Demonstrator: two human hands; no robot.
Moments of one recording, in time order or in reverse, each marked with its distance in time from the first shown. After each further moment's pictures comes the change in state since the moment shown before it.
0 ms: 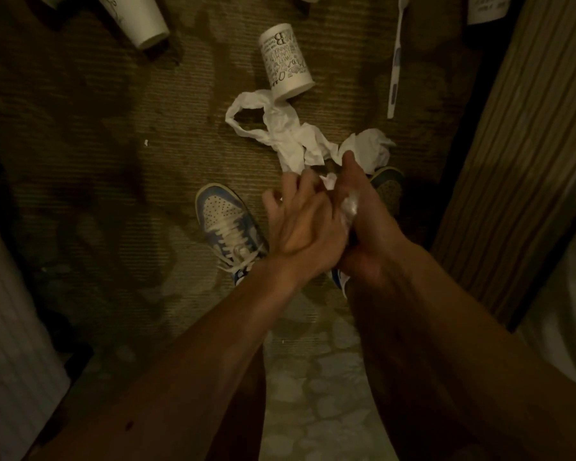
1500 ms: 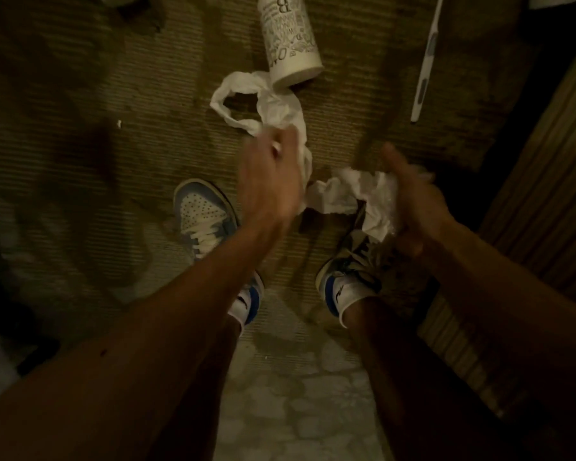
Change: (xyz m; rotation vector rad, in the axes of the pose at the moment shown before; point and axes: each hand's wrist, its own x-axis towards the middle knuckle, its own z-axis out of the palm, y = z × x) left_hand 0.089 -0.046 0.041 -0.576 0.394 -0.380; right_hand 0.092 -0.058 -0.100 -0.530 0.363 -0.277
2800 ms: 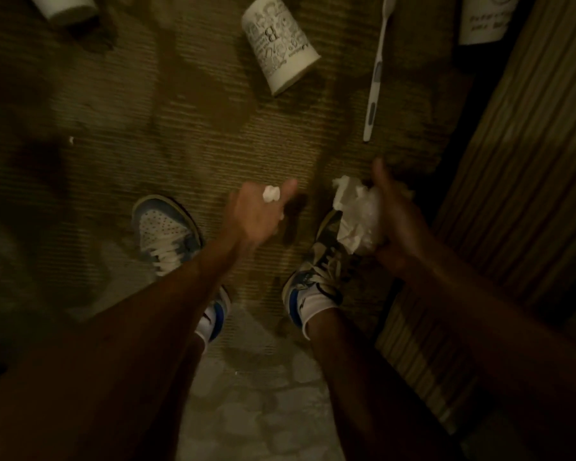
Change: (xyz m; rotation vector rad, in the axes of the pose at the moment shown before) left_hand -0.002 -0.015 0.025 0.099 -0.404 -0.118; right_hand -0.009 -0.011 -0.033 -0.001 0.033 0.051
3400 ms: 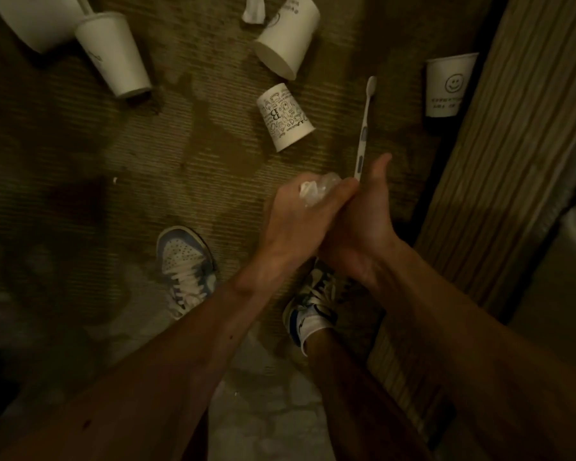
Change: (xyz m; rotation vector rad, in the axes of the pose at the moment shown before) left_hand -0.052 0.104 -0.017 -0.449 0.065 0.181; right_hand -0.067 -0.070 0.057 0.516 -0.466 0.064
